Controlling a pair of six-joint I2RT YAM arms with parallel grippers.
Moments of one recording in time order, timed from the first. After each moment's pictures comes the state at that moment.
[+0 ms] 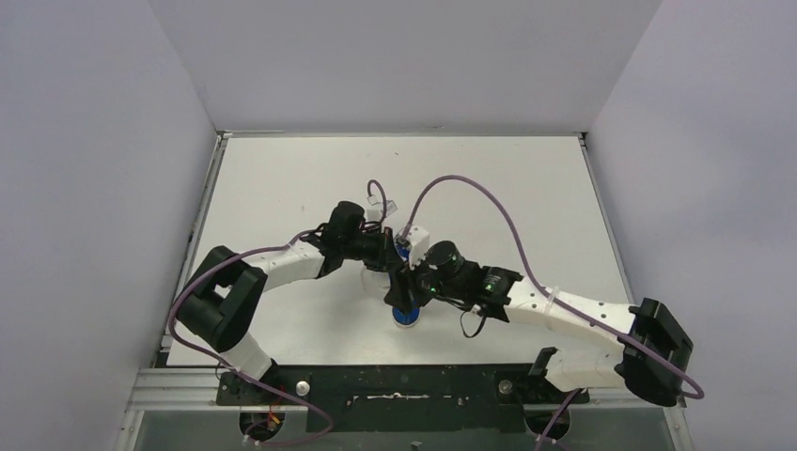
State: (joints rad) left arm -0.62 1.62 0.81 0.16 0.59 -0.52; right arm 0.91 1.22 0.77 -0.17 -0.15 0.35
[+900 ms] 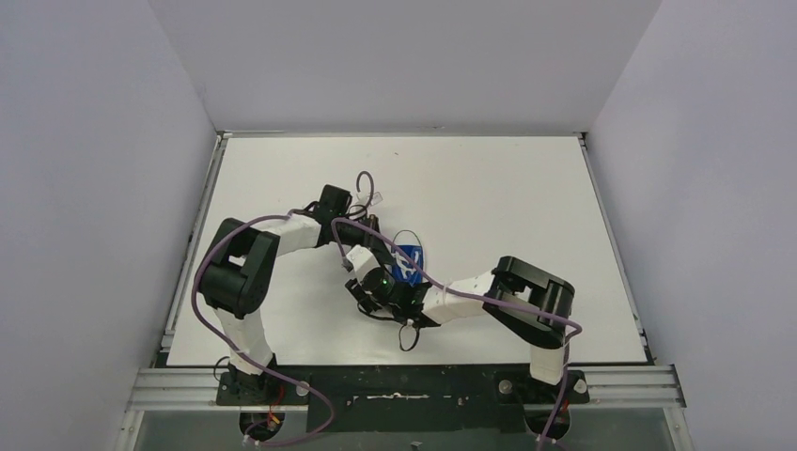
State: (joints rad) left arm -0.42 1.86 1.02 -0.11 0.89 -0.51; right arm 1.15 1.84 0.89 0.31 0.33 0.11
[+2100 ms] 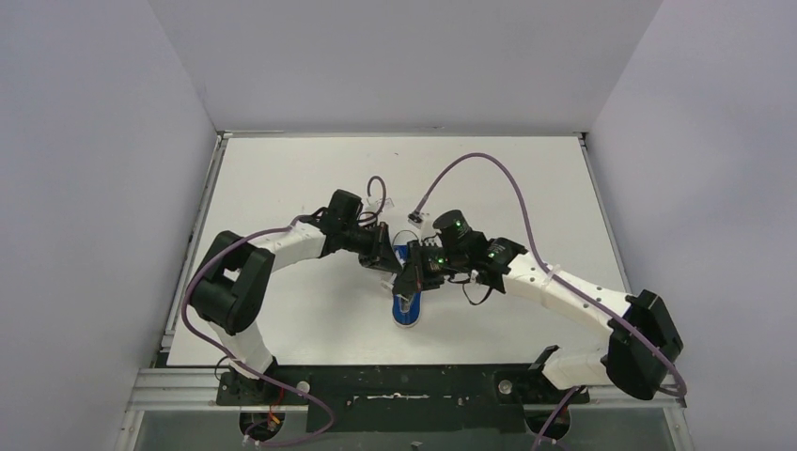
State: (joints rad) left arm -0.52 1.75 0.97 -0.12 0.83 -0.54; right arm 0.80 1.34 0.90 -0.26 -0.48 0.68
